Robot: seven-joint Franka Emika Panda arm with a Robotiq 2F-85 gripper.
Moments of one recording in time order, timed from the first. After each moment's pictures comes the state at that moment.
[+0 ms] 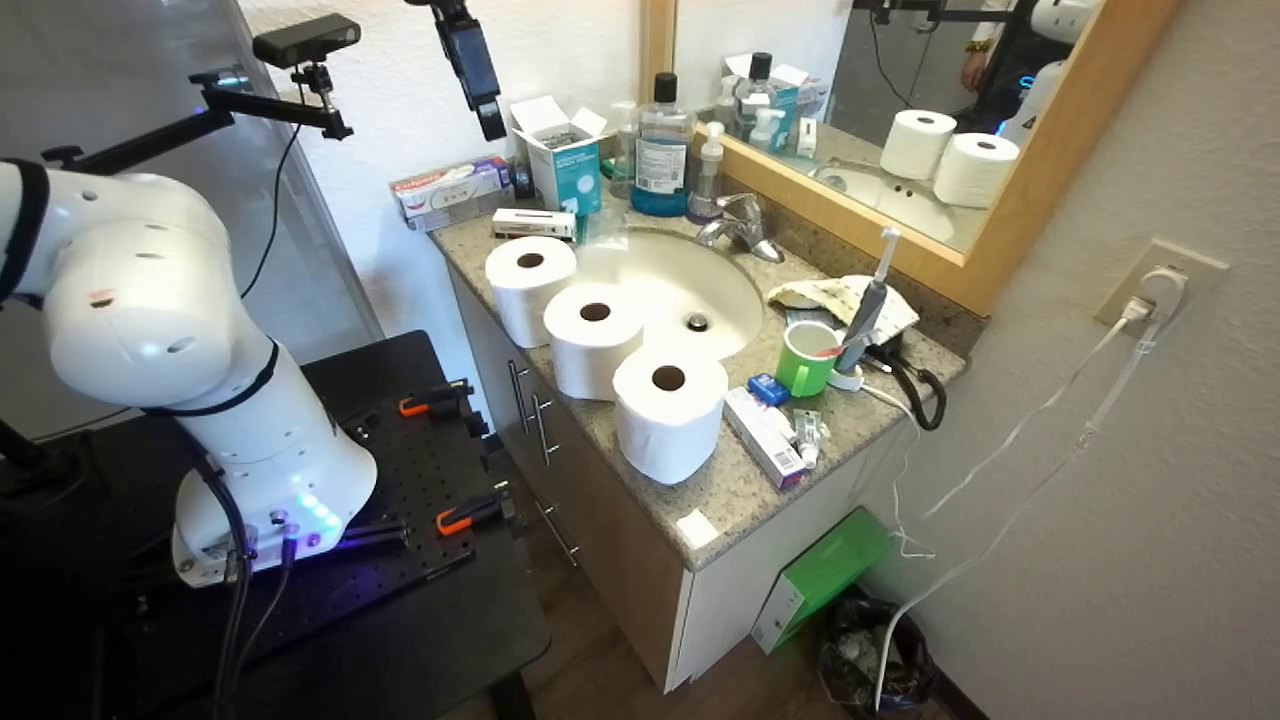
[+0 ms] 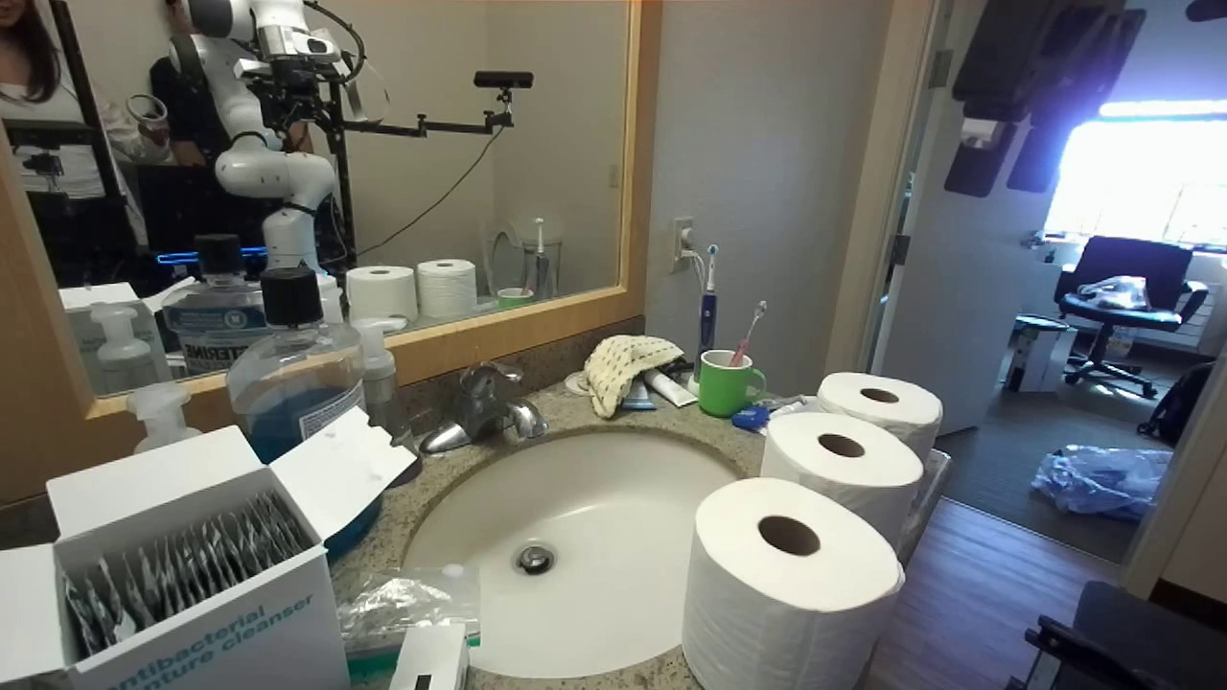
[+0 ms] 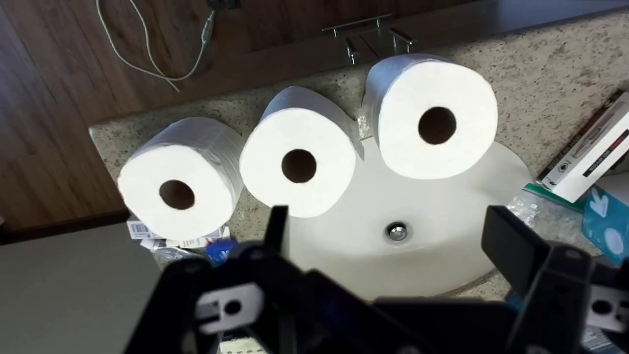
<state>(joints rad) 0.02 -0.87 0.13 -2.54 0.04 1.81 0.22</state>
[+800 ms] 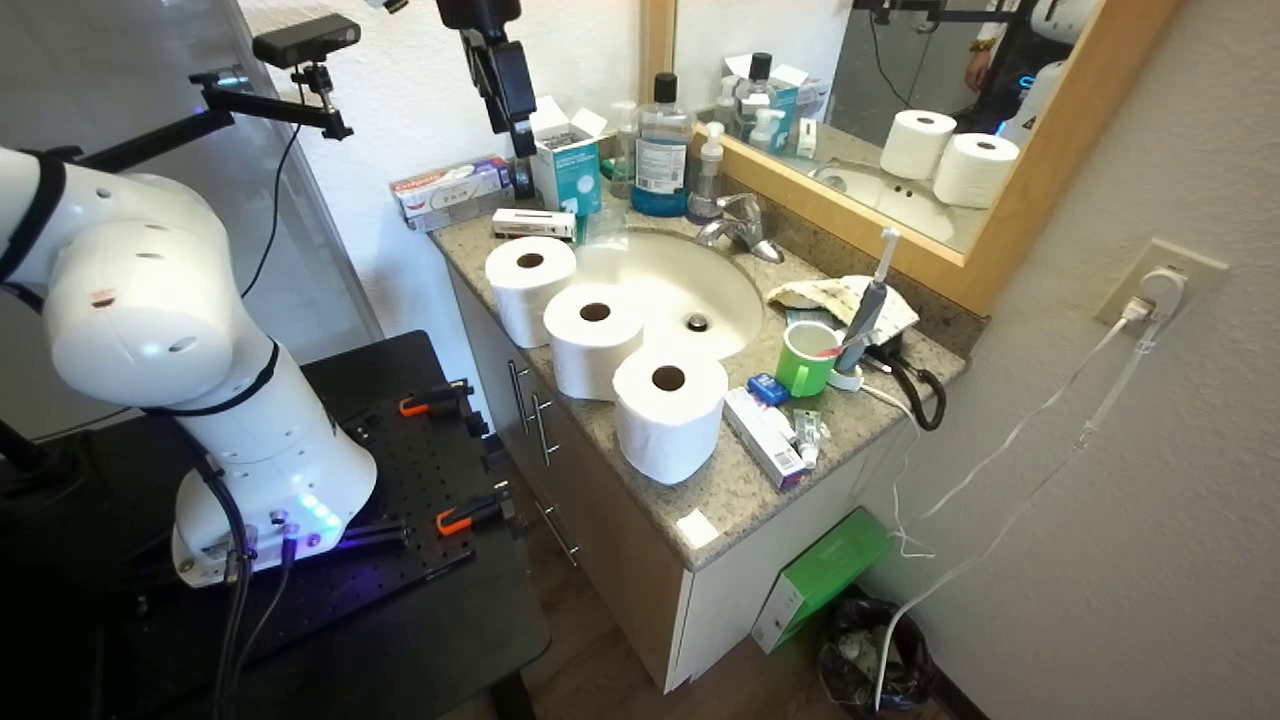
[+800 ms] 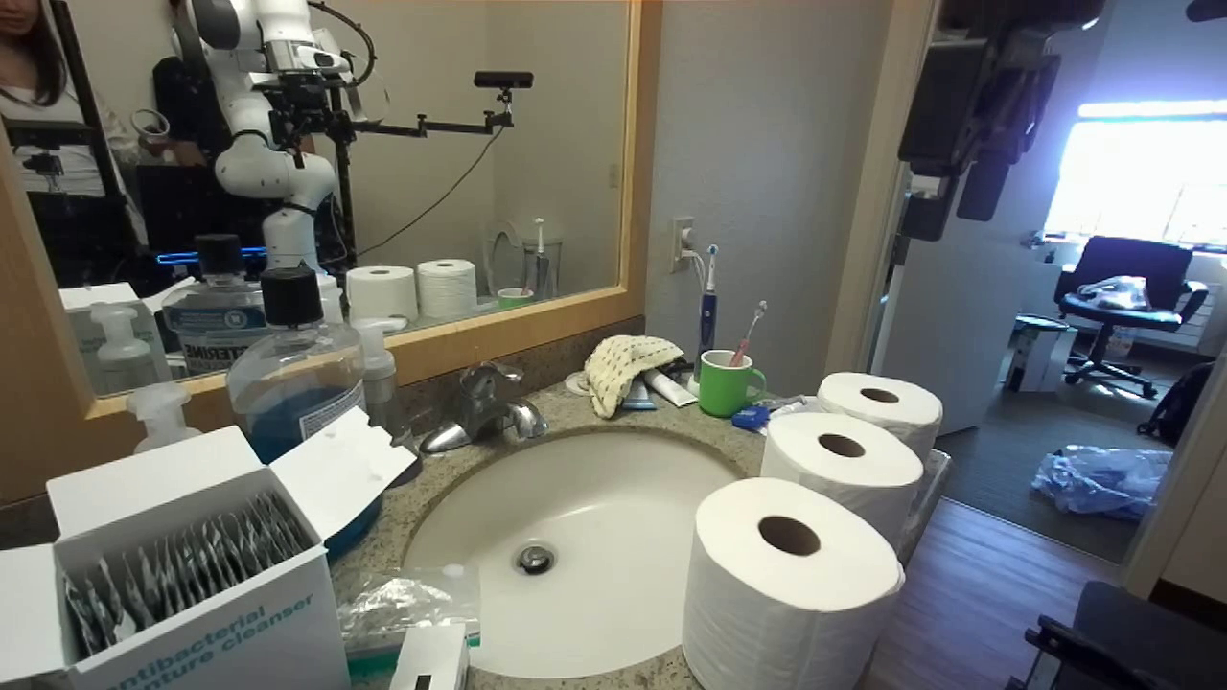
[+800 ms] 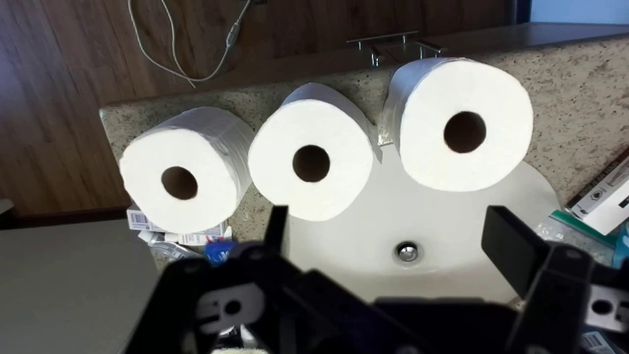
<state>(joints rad) 0.03 -0.75 0.14 -2.51 -0.02 1.85 0.17</state>
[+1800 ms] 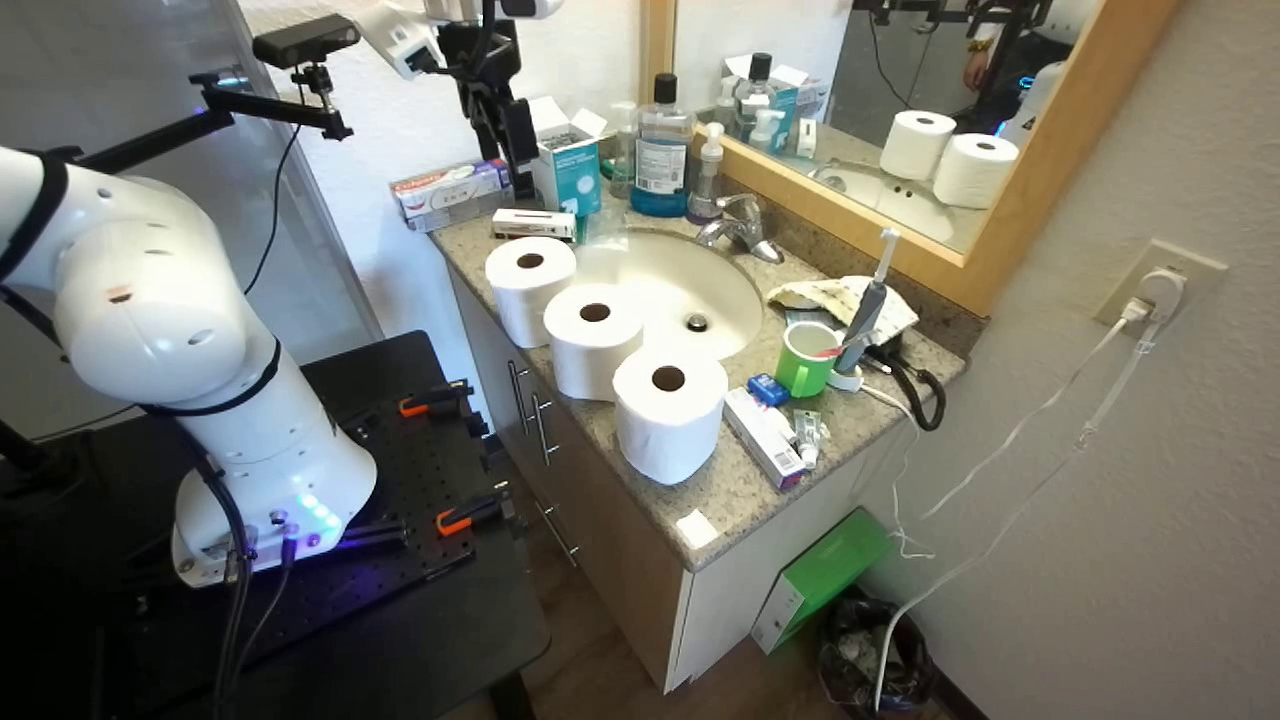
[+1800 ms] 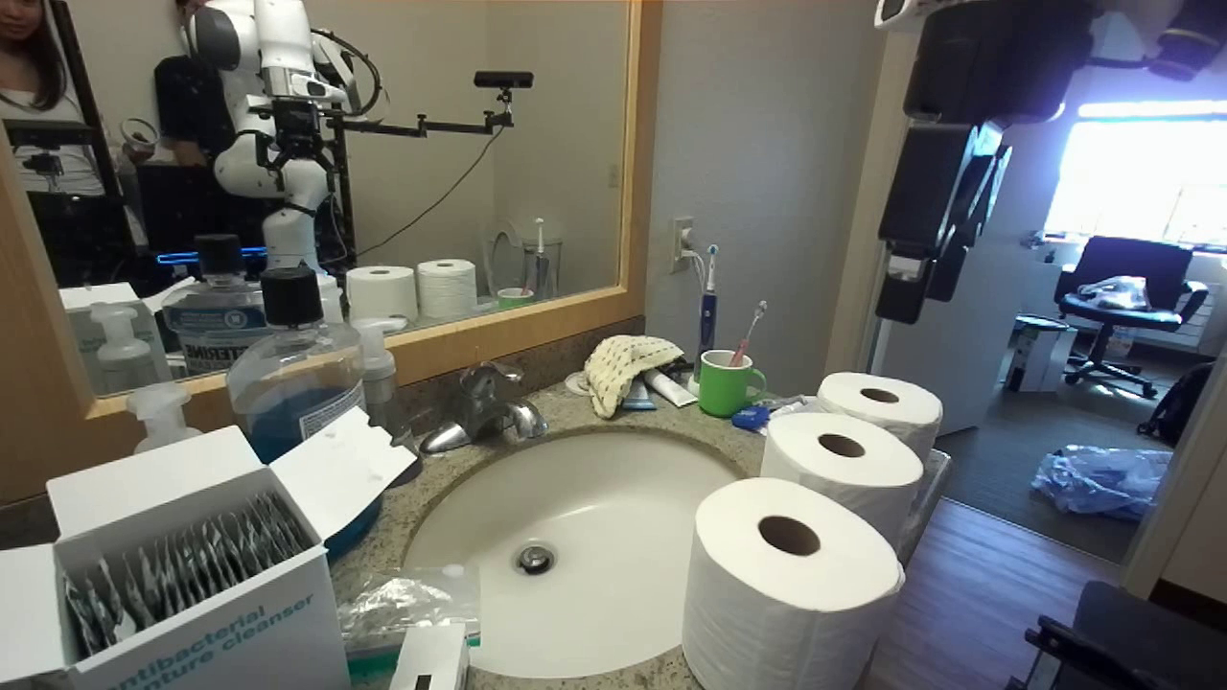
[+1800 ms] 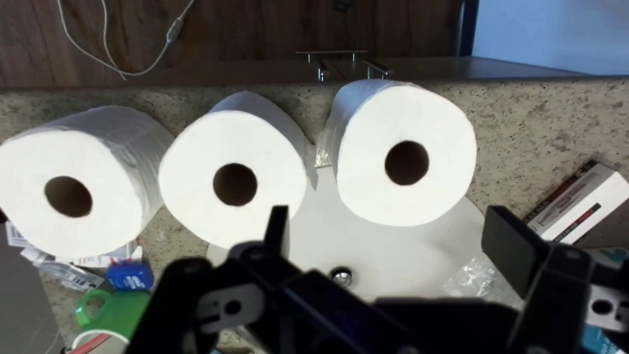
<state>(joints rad) 0.11 -0.71 0.09 -2.62 0.08 1.97 0.08</state>
